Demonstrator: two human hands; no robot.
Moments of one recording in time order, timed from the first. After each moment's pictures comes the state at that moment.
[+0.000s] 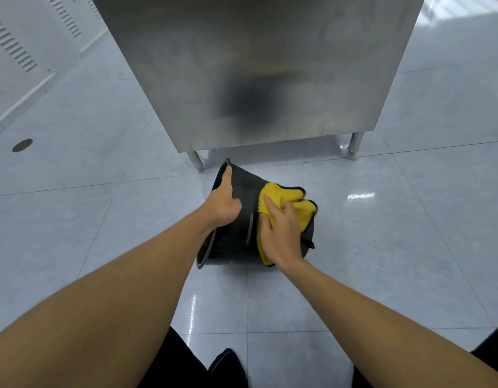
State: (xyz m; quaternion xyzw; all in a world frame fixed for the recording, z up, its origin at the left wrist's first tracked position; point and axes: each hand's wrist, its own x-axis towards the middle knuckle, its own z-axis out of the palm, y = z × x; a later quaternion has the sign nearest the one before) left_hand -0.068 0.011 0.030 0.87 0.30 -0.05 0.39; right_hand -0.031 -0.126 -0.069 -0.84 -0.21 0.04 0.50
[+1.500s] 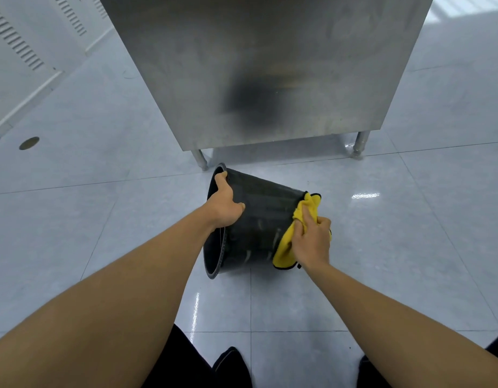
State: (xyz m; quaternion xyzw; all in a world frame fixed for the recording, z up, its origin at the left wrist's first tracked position) left_hand -0.071 0.017 0.028 0.84 0.34 -0.07 0.43; right_hand -0.006 -0.162 -0.111 -0.89 -0.08 0.09 0.43
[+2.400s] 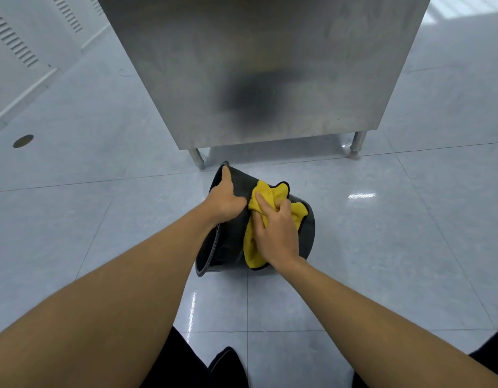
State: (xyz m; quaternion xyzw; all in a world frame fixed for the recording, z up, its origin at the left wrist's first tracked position) left_hand -0.063 0.013 0.031 0.85 0.33 -0.06 0.40; right_hand -0.039 -0.119 -0.064 -0.86 -0.25 0.00 0.45
